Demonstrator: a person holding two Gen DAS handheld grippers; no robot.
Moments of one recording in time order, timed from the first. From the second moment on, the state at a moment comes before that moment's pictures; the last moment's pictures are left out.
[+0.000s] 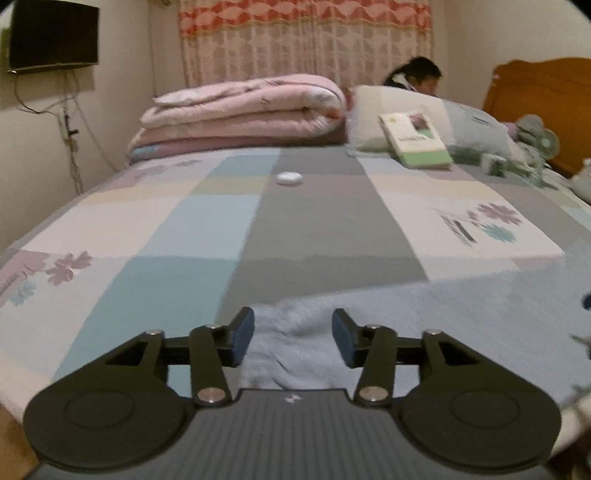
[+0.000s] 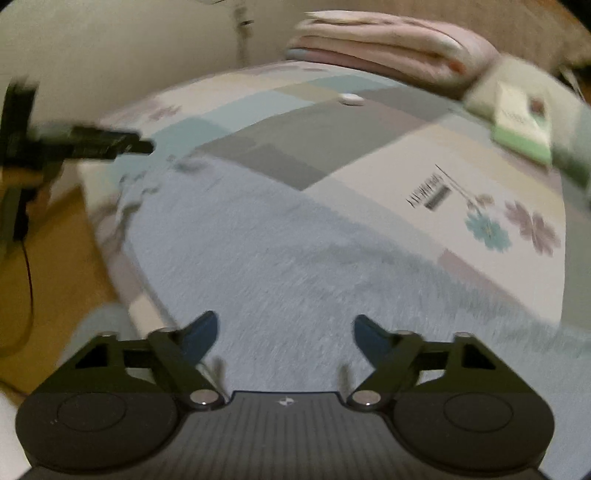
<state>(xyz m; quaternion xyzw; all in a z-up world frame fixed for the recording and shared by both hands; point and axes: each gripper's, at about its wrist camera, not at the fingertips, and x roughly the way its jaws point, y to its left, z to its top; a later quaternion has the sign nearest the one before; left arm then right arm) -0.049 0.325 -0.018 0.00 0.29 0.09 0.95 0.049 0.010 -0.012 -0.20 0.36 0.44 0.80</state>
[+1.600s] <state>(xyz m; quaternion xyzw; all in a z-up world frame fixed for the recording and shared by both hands) -0.093 0.293 -0.047 -0.06 0.40 0.09 0.91 0.019 0.060 -0.001 -0.31 0.30 0.55 0.71</state>
